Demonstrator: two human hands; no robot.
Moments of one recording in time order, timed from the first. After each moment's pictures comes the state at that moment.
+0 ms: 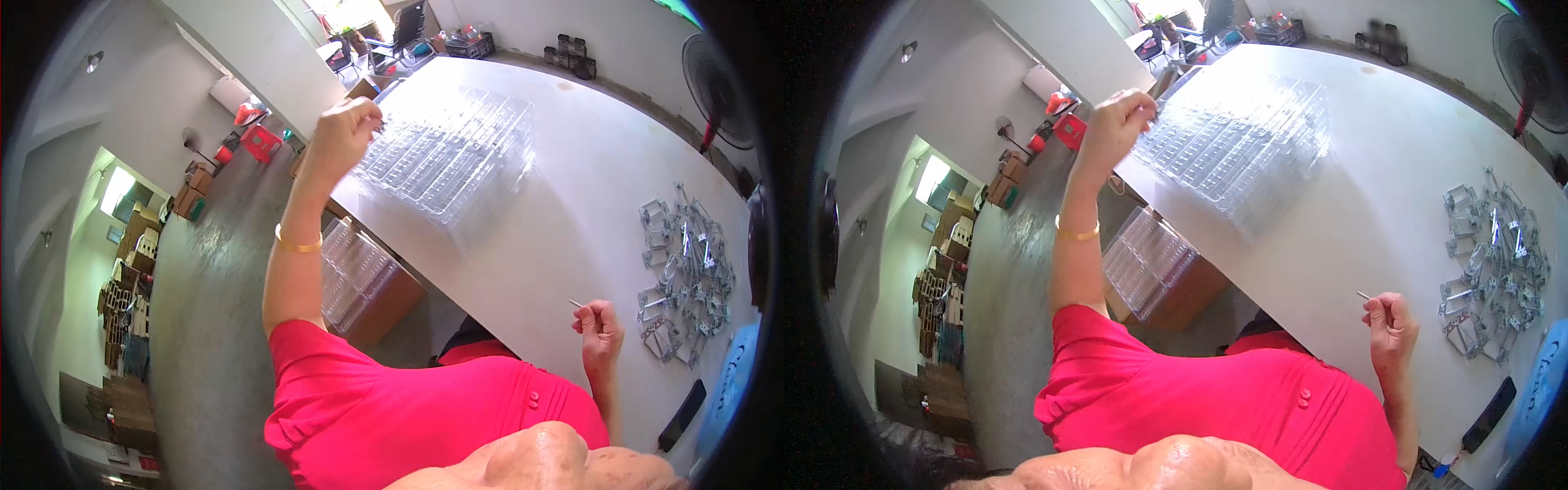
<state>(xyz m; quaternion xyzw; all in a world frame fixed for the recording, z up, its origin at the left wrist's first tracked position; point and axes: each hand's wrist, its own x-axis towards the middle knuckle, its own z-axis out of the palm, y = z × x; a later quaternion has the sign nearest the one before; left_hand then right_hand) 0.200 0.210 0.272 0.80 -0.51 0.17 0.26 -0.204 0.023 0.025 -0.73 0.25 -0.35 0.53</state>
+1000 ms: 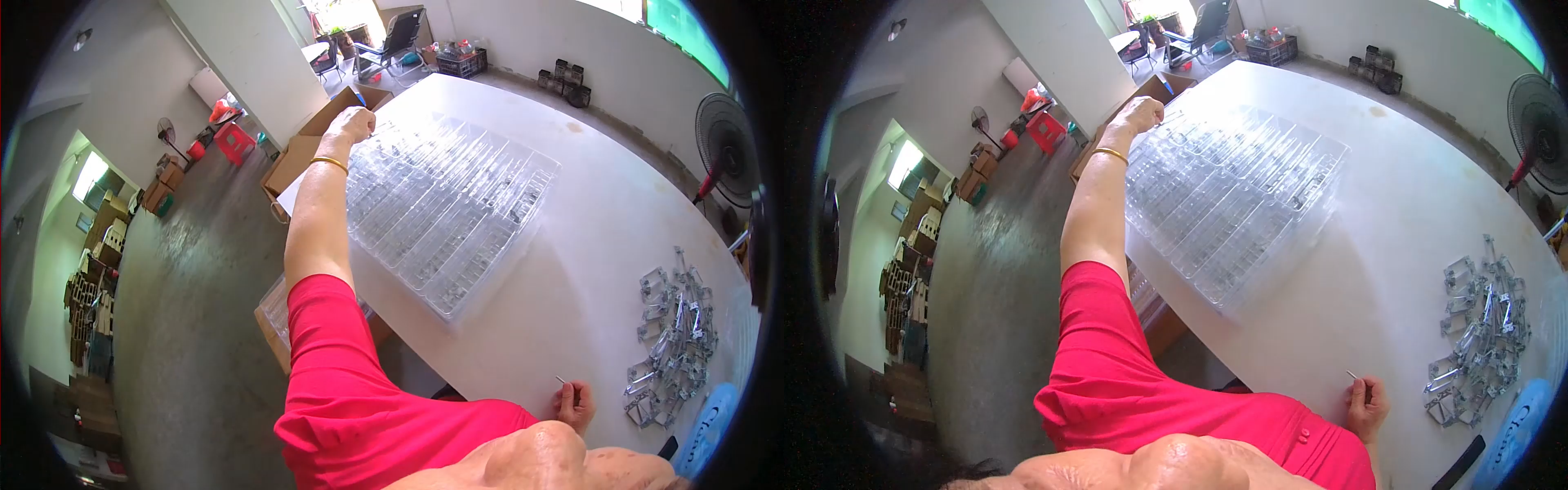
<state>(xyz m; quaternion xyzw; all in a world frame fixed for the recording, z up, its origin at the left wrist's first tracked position) 0.513 0.120 0.181 0.91 -0.41 0.06 0.00 -0.190 0.024 -0.044 -0.67 0.40 -0.29 0.56</state>
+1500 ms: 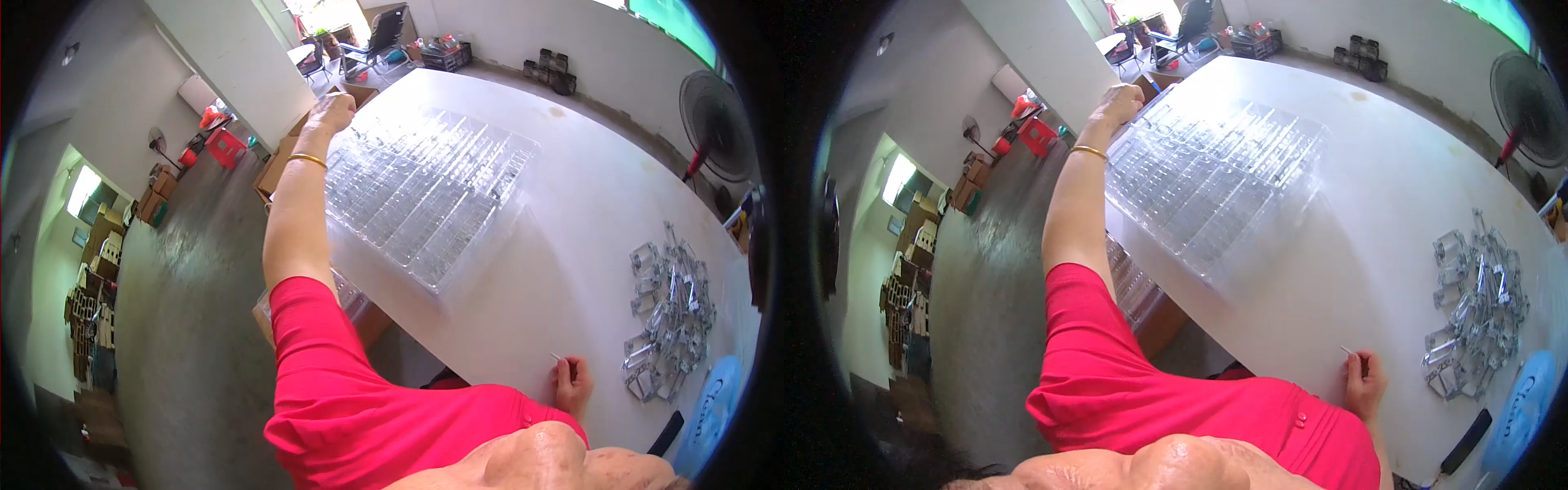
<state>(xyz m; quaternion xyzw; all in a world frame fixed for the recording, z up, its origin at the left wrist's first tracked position) 0.471 0.124 0.219 0.91 -0.39 0.12 0.01 -0.188 0.025 -0.031 -0.66 0.39 -0.28 0.58</state>
